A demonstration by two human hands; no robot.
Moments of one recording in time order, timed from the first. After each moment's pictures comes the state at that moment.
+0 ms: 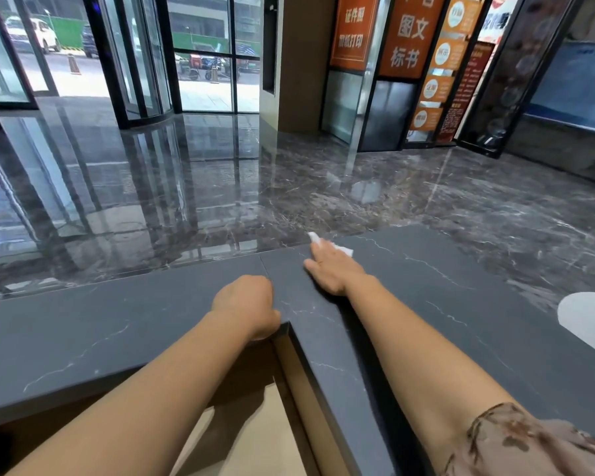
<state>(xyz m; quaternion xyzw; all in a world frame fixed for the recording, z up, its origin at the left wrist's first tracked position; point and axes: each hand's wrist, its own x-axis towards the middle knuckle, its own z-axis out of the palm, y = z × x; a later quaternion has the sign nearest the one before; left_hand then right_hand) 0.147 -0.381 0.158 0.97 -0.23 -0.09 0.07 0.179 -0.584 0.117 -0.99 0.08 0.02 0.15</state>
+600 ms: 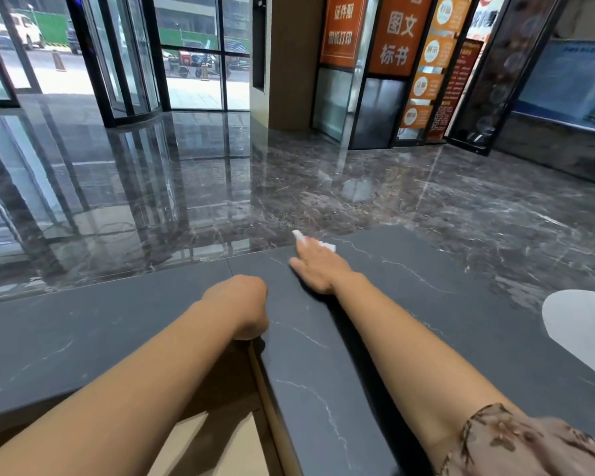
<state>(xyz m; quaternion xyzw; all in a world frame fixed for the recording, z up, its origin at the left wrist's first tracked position) 0.149 -0.428 0.173 0.95 -0.26 -0.16 0.01 0.184 -0.621 0.118 -0.99 0.07 0.02 0.14</state>
